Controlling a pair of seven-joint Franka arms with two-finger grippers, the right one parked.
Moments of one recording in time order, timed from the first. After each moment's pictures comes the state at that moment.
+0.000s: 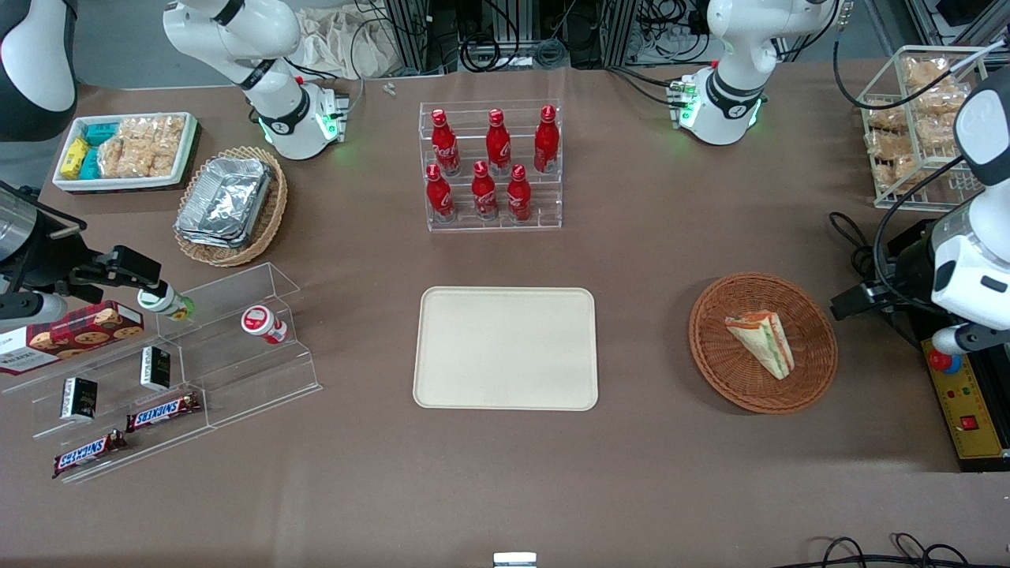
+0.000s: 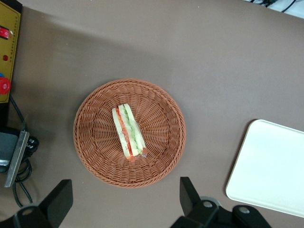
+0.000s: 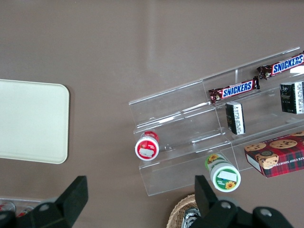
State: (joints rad) arm 0.08 0.20 -0.13 -1.51 -0.01 1.74 -0.30
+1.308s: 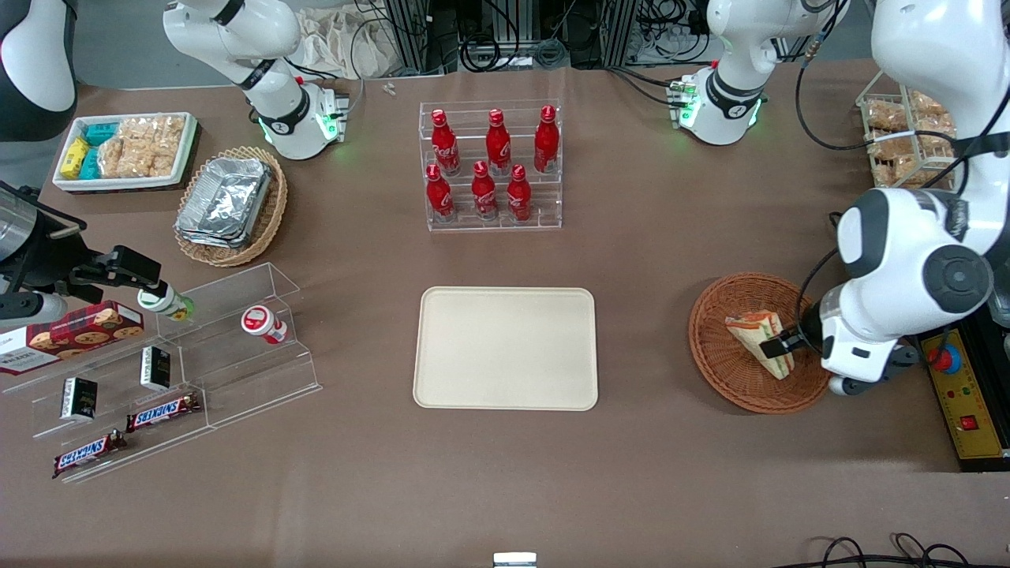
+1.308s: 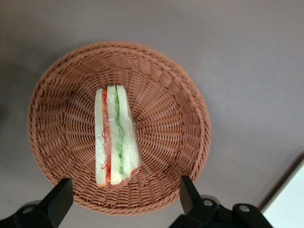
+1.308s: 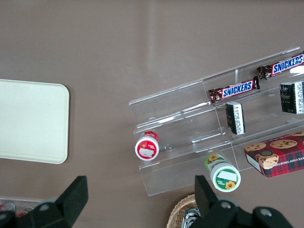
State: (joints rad) arm 0.04 0.34 -0.13 -1.80 0.02 2.06 -0.56
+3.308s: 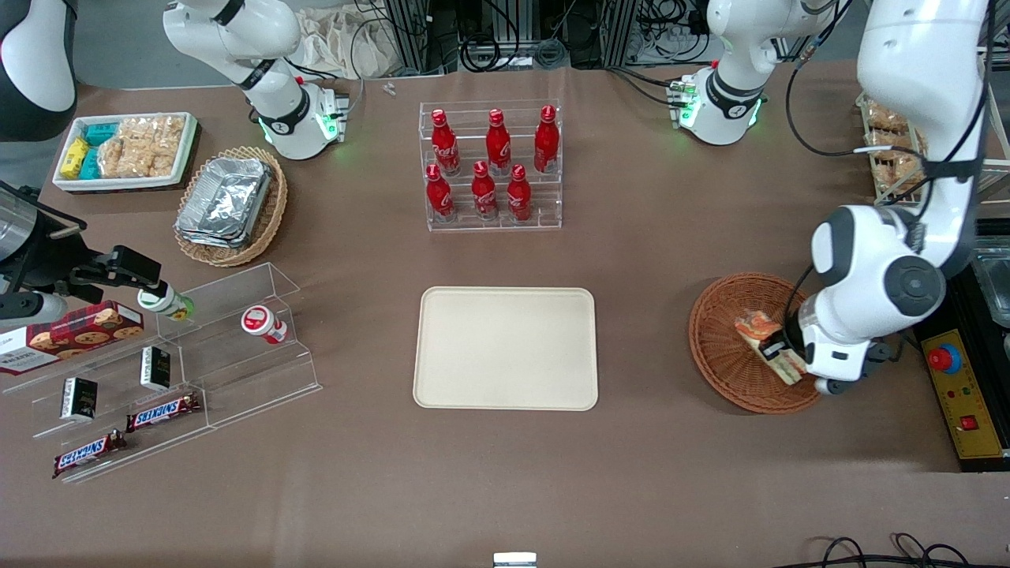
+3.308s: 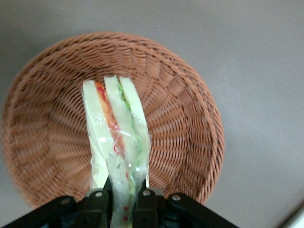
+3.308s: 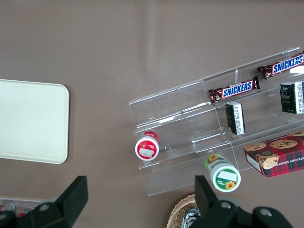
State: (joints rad) arm 0.04 0.36 -0.12 -1.82 0.02 2.12 -0.65
